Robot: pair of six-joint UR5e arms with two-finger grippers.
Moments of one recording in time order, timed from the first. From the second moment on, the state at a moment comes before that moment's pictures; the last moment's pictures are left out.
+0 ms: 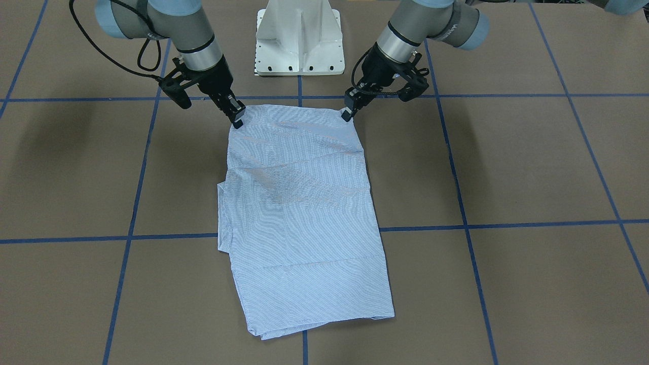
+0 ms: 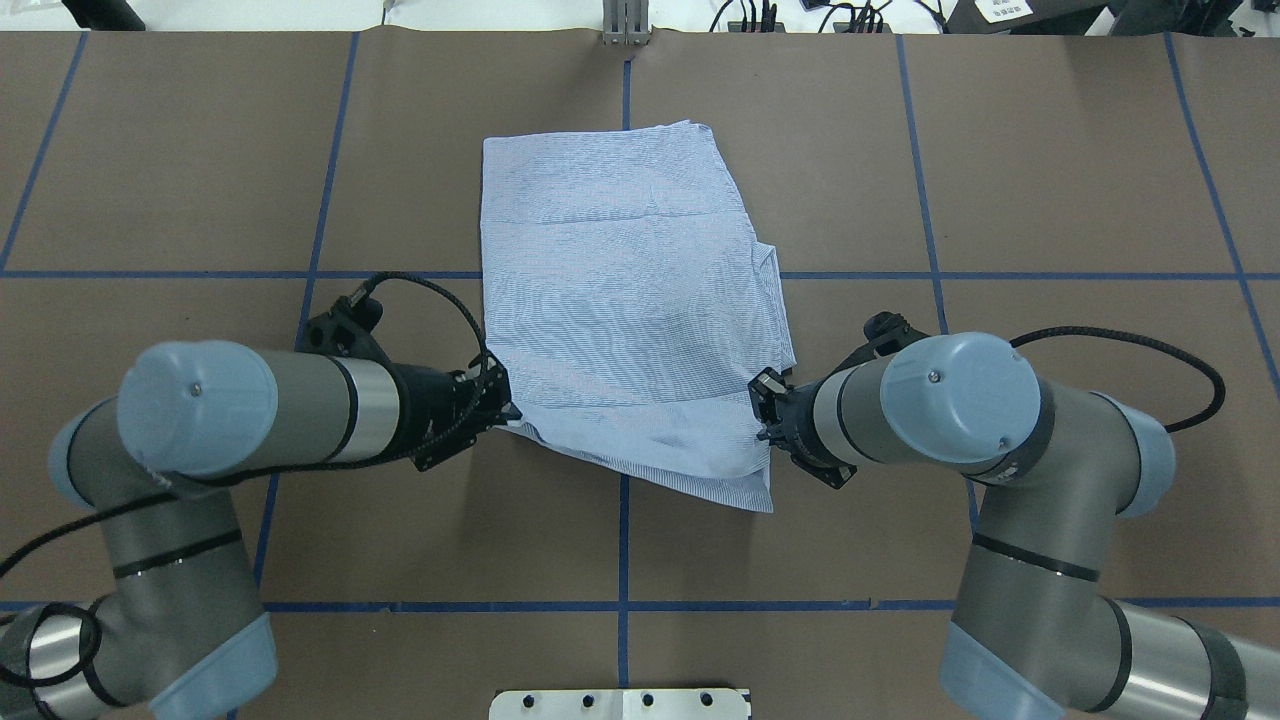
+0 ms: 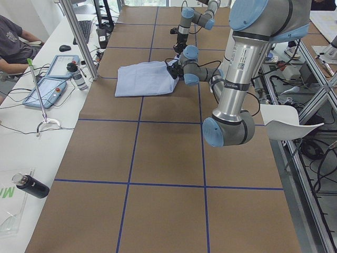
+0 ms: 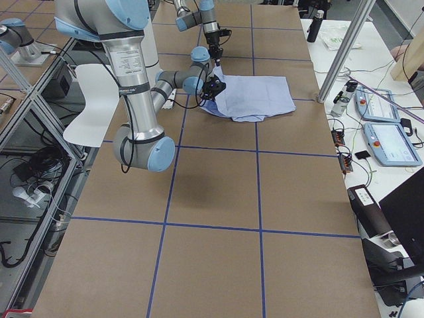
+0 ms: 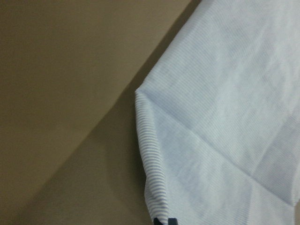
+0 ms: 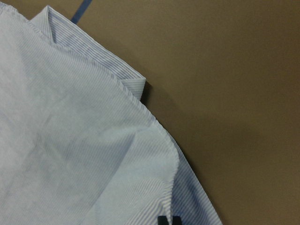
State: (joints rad) left arm -0.50 -1.94 -1.93 -2.11 -1.77 -2.07; right arm 0.47 -1.23 1.99 -1.37 1.78 2.15
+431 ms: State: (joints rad) left arm -0.71 -2.08 -1.75 -2.09 -1.88 -1.98; right arm 0.66 -1.03 1.85 -1.50 1.91 2.02
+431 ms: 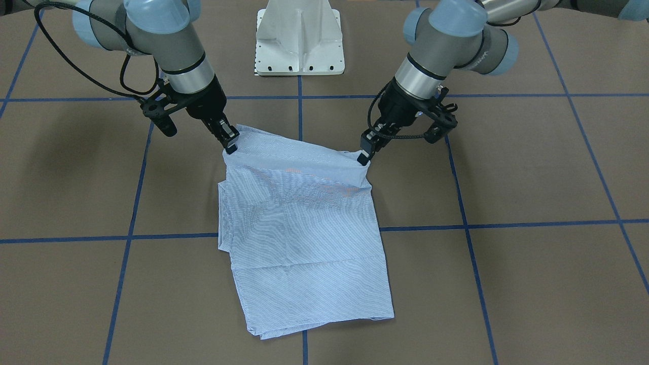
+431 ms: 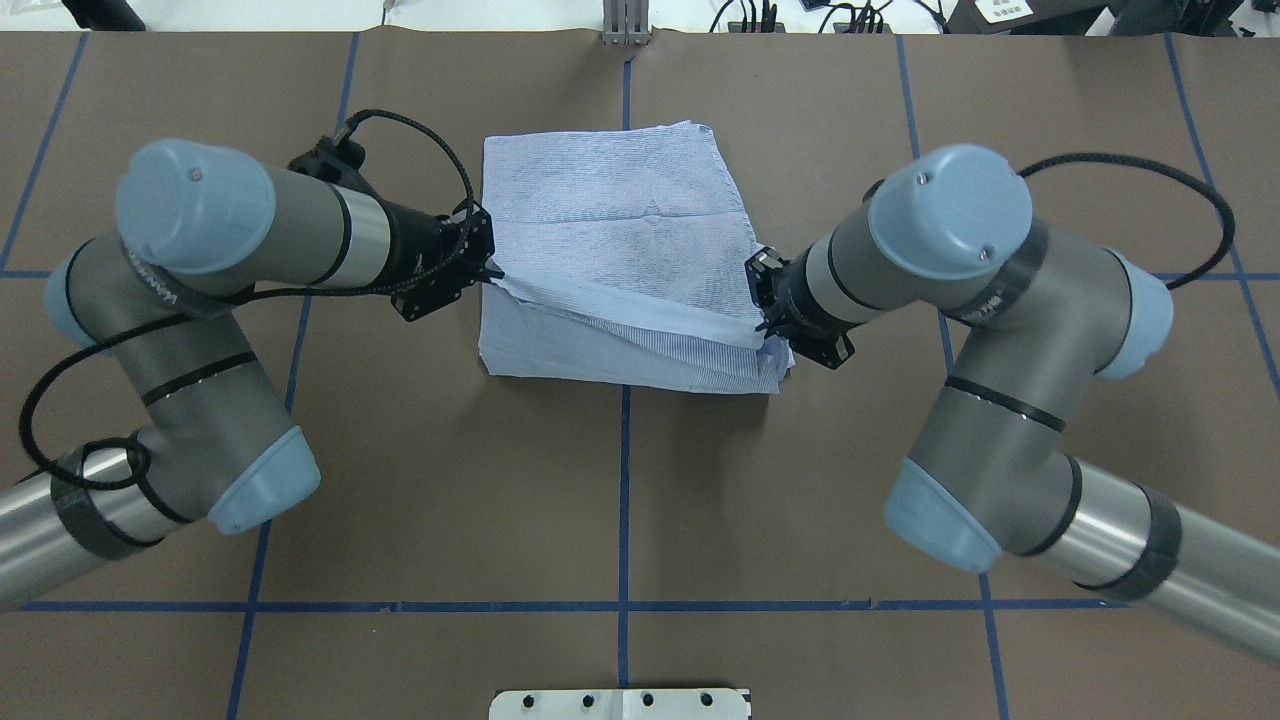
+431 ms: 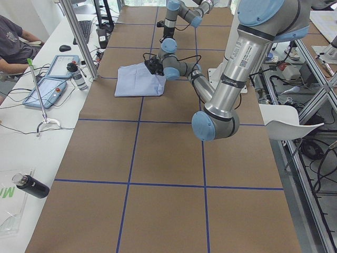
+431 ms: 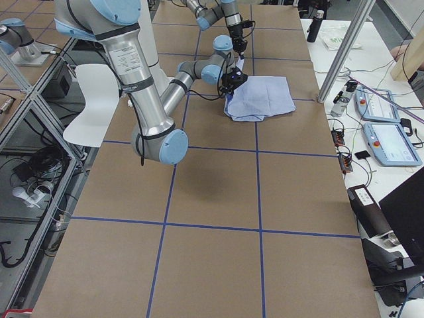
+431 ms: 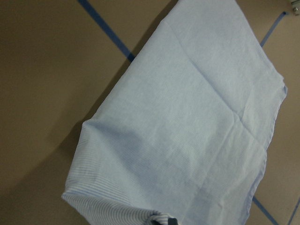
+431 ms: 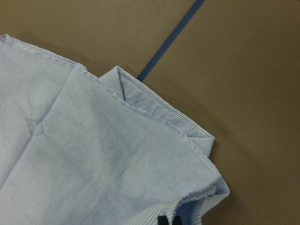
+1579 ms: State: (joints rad) left arm -0.86 -2.41 -1.05 -2.39 -1.88 -1.84; right arm 0.86 -0.58 1.06 -1.38 2.04 1.69
